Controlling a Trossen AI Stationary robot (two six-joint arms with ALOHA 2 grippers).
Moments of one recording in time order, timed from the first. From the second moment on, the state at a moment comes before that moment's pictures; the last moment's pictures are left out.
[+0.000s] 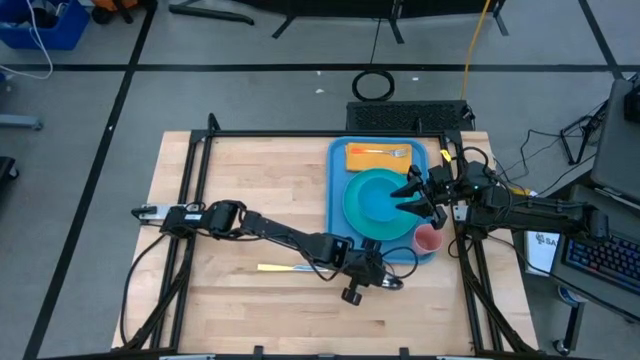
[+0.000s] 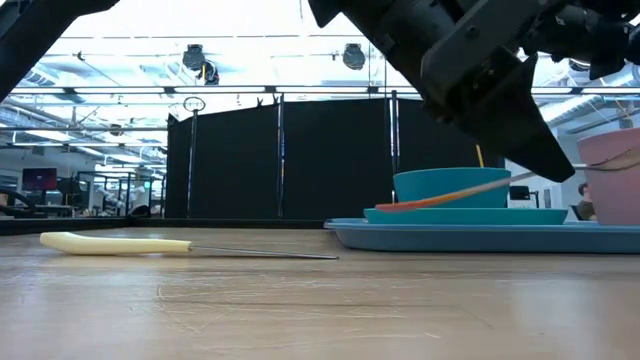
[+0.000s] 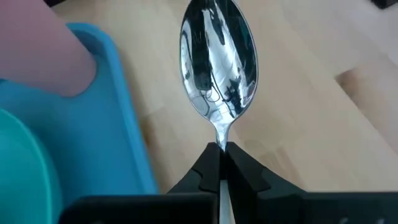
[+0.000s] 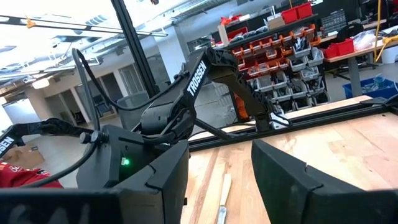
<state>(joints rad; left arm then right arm) -0.25 2.40 2.02 -0.45 0.00 0.24 -0.33 0.57 0.29 0.44 -0.55 0.41</state>
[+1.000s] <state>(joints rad) -0.28 2.25 2.02 -0.83 -0.69 0.29 -0.33 0.58 0.29 0.39 -0.55 0.45</state>
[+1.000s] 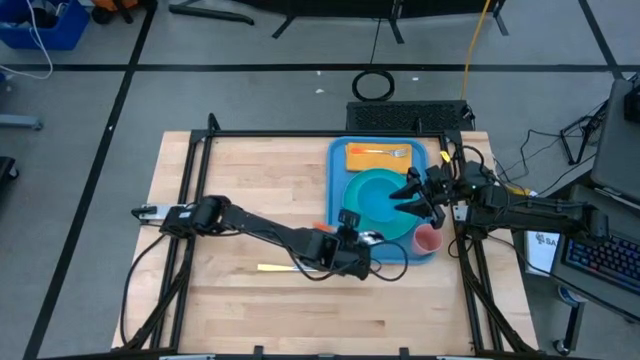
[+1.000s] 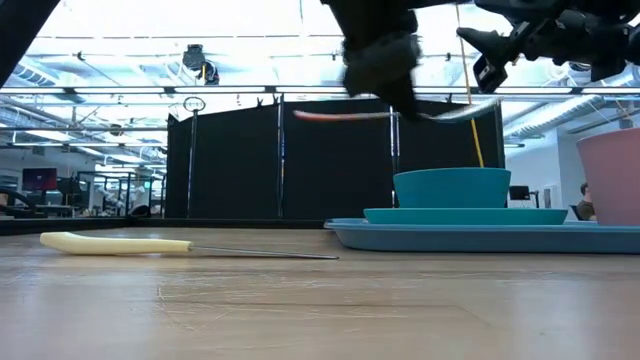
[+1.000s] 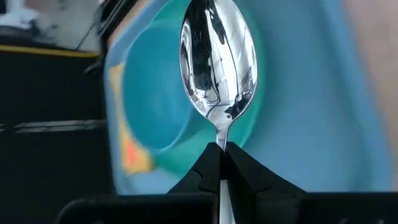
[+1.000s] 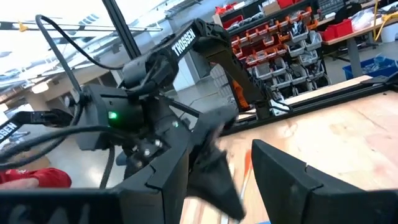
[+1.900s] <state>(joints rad) -0.22 2.15 2.02 -0.97 -0.98 0.30 -0.32 0.77 0.29 0.37 -0.46 0.47</state>
